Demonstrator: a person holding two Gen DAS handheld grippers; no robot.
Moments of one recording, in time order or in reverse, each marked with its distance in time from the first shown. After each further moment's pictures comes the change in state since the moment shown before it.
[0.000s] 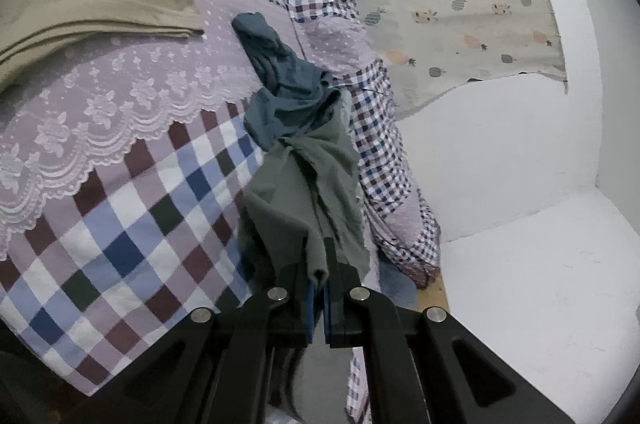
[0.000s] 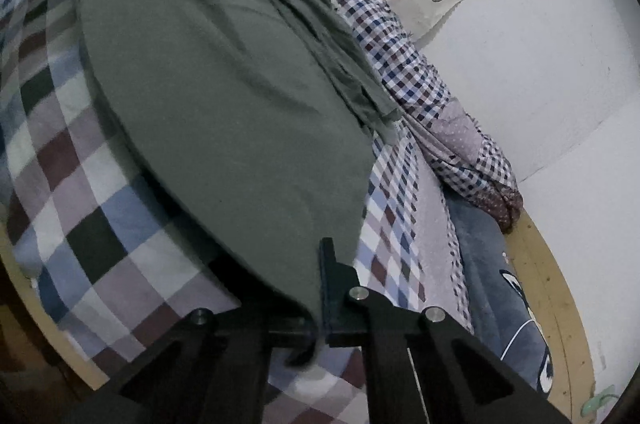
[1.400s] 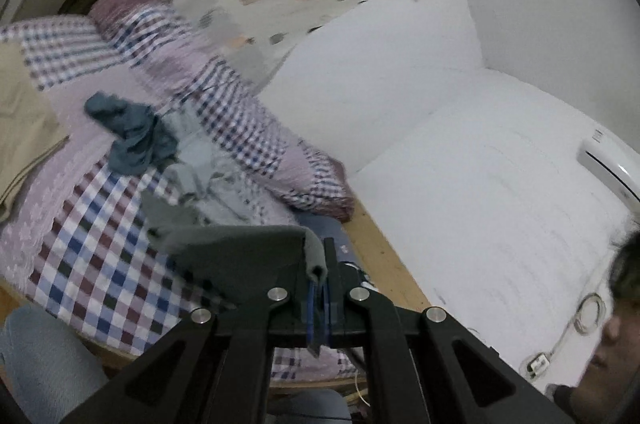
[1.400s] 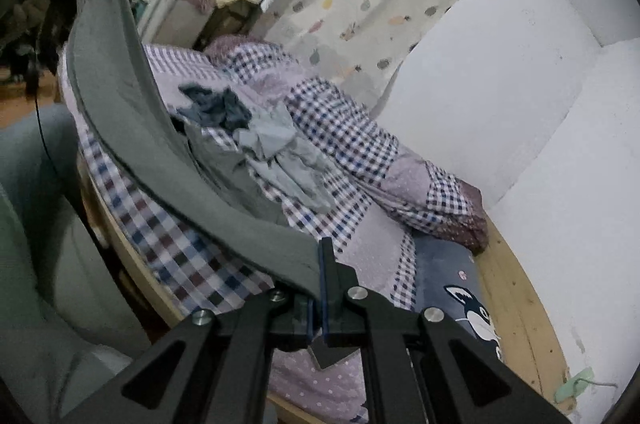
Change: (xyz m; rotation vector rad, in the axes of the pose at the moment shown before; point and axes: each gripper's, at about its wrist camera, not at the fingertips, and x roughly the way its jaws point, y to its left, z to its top) left arm -0.233 -0.208 -0.071 0.461 0.103 -0.312; right arm -0.333 -0.214 -0.021 0.172 -0.260 0.094
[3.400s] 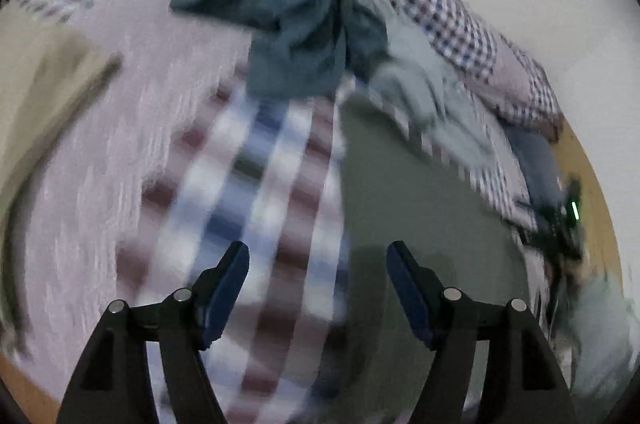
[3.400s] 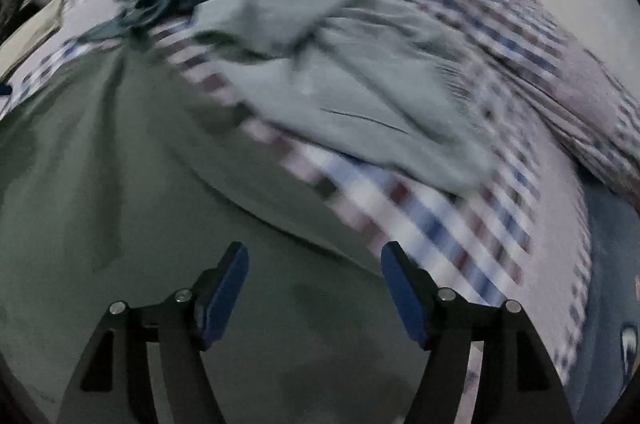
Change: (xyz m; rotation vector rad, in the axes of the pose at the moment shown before) left arm 0.255 0.325 0.022 0.006 0.453 0.669; right arm 0.616 0.017 0.014 0.077 0.457 0.483
